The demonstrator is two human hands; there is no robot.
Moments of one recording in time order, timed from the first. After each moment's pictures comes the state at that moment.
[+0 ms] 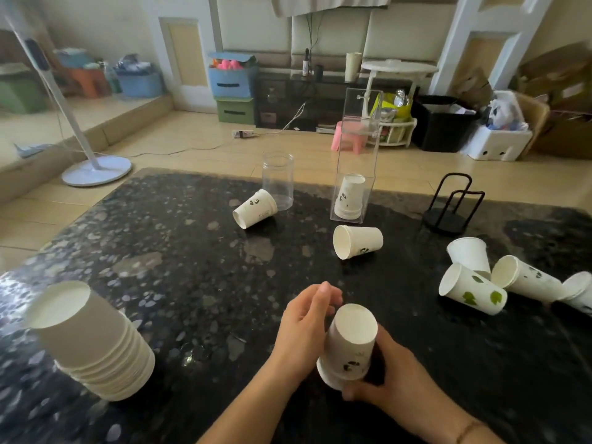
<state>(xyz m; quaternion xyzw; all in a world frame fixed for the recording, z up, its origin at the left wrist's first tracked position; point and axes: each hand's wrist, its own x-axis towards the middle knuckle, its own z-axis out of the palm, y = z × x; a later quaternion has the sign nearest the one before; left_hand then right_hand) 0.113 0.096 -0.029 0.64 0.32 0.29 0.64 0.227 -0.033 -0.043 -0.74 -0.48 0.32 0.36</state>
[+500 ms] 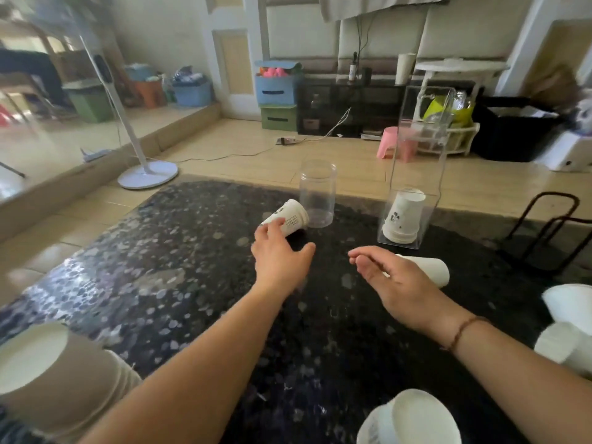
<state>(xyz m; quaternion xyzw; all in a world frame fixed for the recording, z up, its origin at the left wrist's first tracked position) 0.154 0.281 -0.028 0.71 0.54 0.30 0.33 0.294 0.141 -0.003 -0.70 -0.56 0.23 0.38</state>
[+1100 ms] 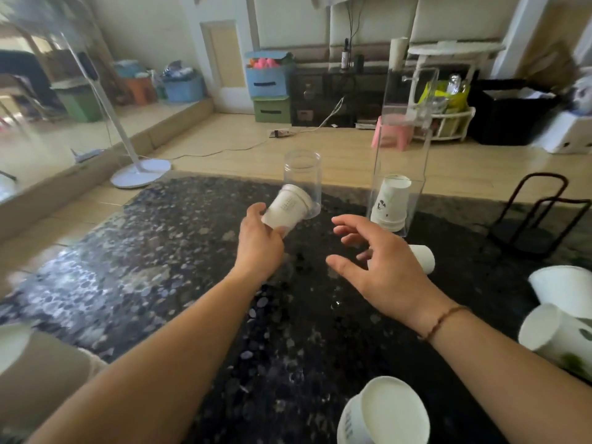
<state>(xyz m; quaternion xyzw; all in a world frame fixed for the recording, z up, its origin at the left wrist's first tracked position) 0.165 0.304 -0.037 0.71 0.51 0.34 0.34 0.299 0.144 -0.005 -0.67 -0.59 0.12 0.43</state>
